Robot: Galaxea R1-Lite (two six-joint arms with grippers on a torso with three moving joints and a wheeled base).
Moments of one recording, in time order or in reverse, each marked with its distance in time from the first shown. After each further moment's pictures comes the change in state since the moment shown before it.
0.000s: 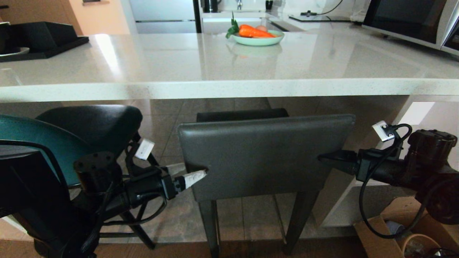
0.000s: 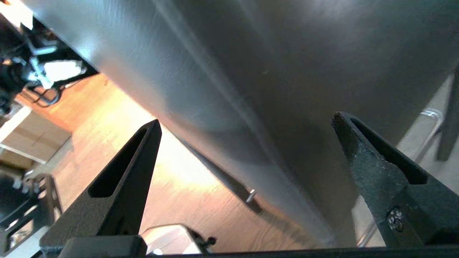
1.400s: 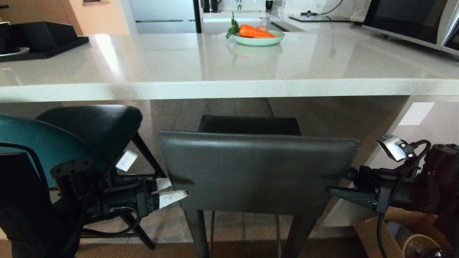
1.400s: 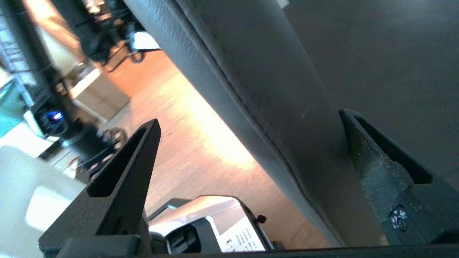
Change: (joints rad) left arm 0.165 0.012 0.075 0.002 -0.402 0.019; right arm 0.075 -0.133 0.218 -0.105 0.176 0.010
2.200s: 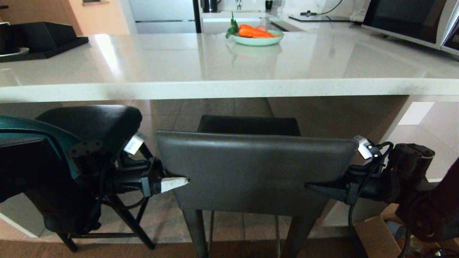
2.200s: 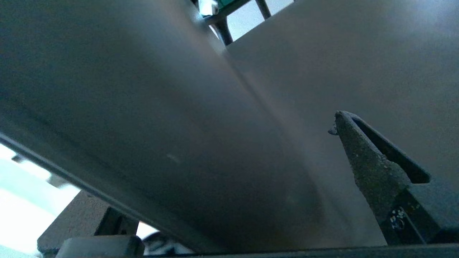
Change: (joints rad) left arm 0.040 0.112 -0.272 -0.002 -0.196 0.066; right arm 0.054 0.250 -0.123 -0.180 -0.003 -0.025
